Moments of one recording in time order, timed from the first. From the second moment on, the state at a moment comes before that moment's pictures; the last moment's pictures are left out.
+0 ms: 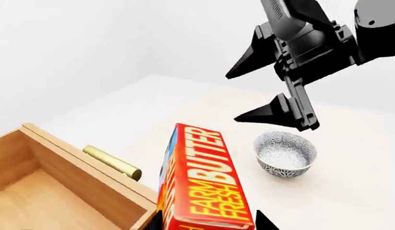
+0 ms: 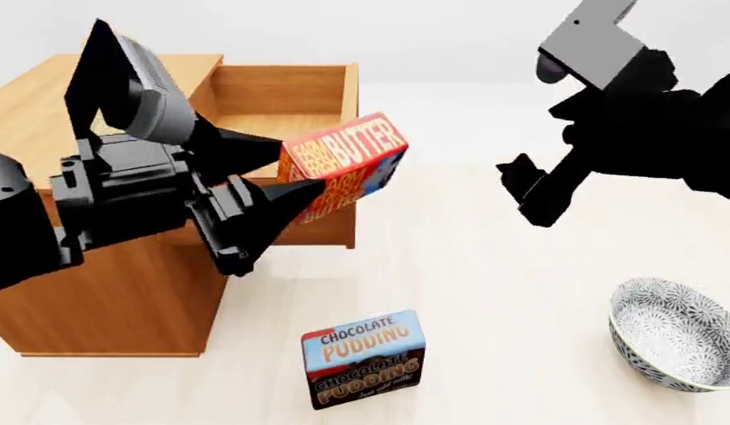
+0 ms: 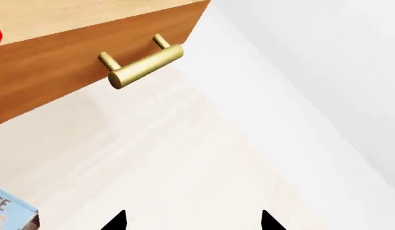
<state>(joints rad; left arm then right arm) -1.48 -1.00 1.03 0.29 -1.54 -0.60 0.17 1.66 0.77 -0.94 -0.15 0.91 1.36 -0.23</state>
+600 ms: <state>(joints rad) -1.74 -0.68 1.05 -0.31 -1.61 -0.66 -0.14 0.77 0.84 0.08 -0.62 1.43 1.15 0.78</state>
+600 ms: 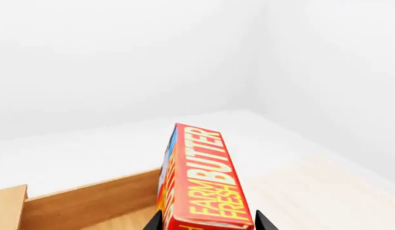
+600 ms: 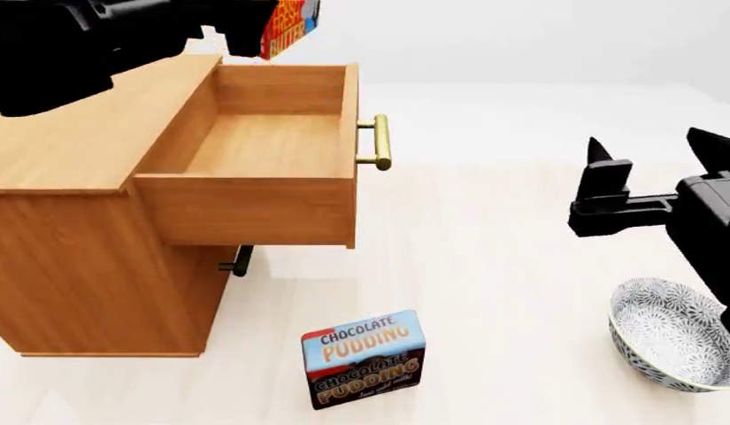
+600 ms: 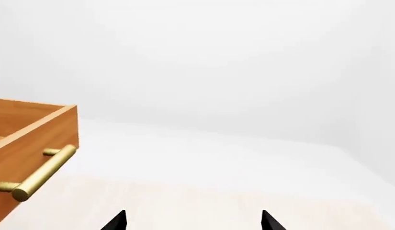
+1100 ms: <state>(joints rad) -1.85 -0.25 1.21 -1.11 -1.37 -0.57 0.17 0.53 0.88 0.33 -0.77 1.51 1.07 0.88</state>
